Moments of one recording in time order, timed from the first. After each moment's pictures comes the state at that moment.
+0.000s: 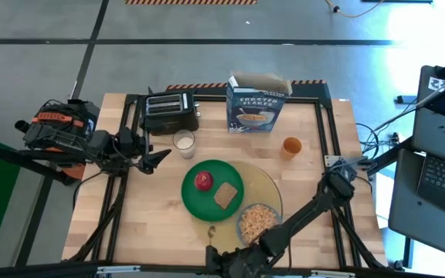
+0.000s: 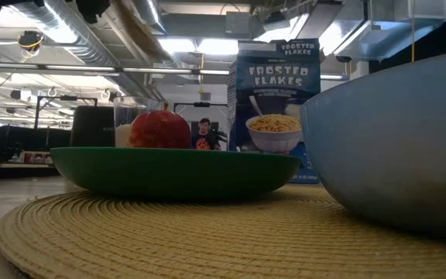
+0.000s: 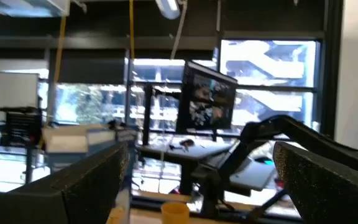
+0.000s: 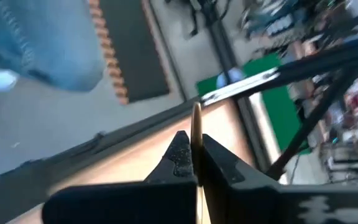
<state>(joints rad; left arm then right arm) -0.19 0.56 0.32 0.64 -0.38 0.08 0.70 2.22 1.82 -0.09 0.26 -0.84</state>
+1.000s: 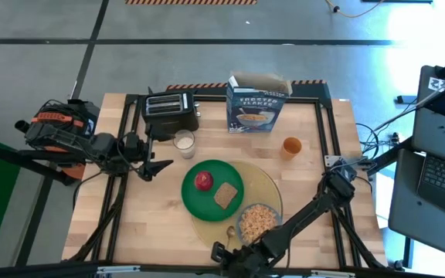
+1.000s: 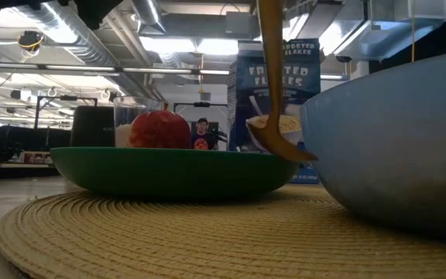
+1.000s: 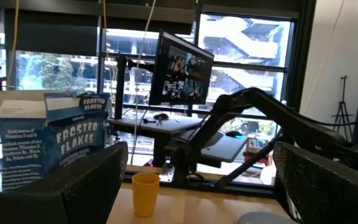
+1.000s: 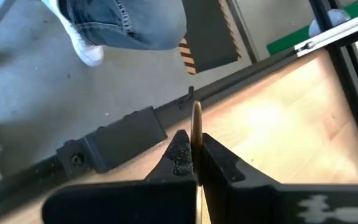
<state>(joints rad) -0.23 0.56 0.32 0.52 -0.32 -0.02 0.70 2.23 1.82 -0.38 0.16 -0.61</state>
